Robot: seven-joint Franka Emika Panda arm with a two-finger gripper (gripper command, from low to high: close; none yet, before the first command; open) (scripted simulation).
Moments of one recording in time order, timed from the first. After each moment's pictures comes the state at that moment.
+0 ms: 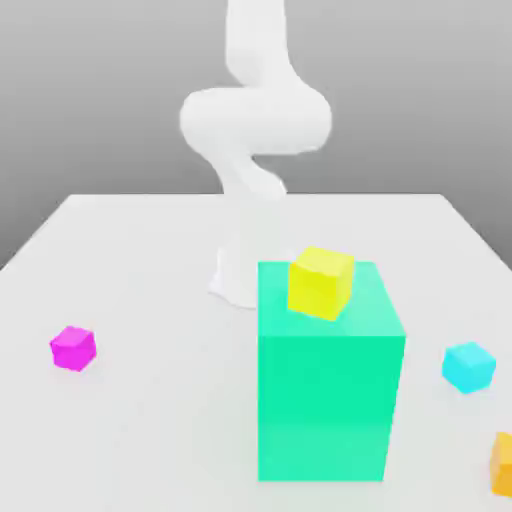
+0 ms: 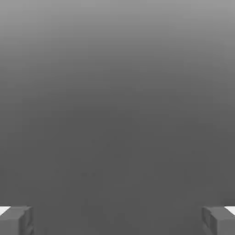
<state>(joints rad) -0.07 -0.72 -0.02 -2.35 0.00 2.36 0.89</state>
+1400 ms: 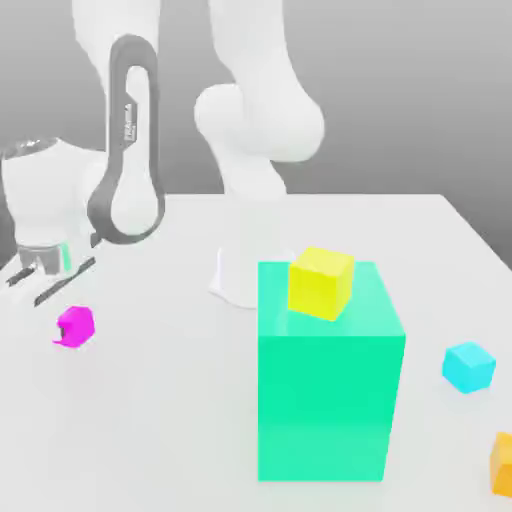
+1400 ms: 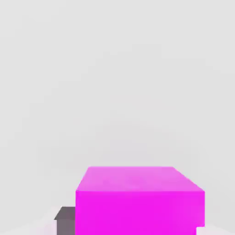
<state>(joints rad) -0.74 0.05 -0.15 -2.81 0.01 2.86 1.75</state>
